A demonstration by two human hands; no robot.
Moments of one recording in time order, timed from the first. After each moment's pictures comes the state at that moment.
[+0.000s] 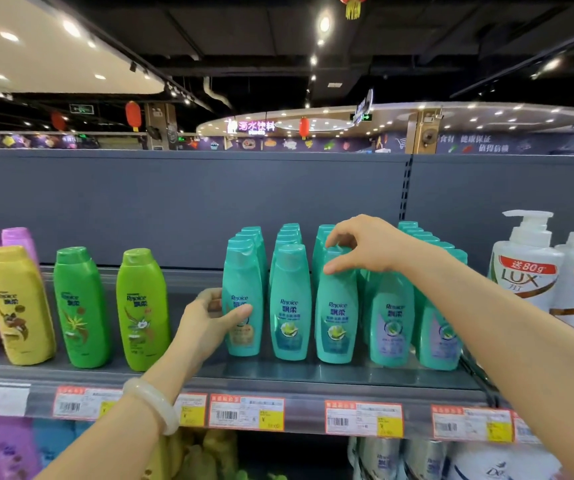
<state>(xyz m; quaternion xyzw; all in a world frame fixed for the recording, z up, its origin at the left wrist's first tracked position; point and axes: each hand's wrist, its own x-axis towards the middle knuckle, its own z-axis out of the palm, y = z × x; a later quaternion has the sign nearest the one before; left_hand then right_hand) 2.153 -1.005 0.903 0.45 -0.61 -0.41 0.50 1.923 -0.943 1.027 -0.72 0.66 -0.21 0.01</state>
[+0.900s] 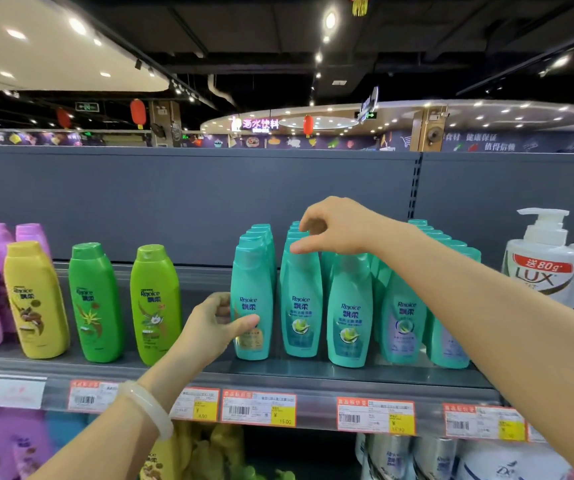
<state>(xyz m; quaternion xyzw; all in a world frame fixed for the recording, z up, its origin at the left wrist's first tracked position) 2.170 -1.004 0.900 0.47 -0.67 -0.38 0.43 1.972 -0.955 1.047 -0.76 0.62 -0.18 -0.04</state>
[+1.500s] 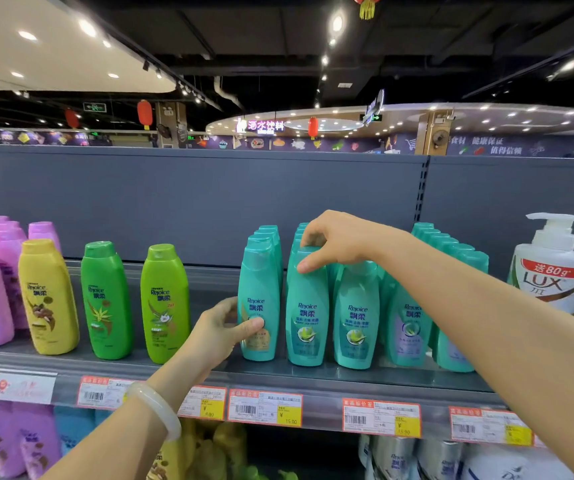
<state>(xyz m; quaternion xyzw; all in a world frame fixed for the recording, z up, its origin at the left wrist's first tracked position) 2.171 -0.999 0.896 0.44 -0.66 -0.44 0.42 1.980 -0.960 1.040 -0.76 0.63 -0.14 0.01</state>
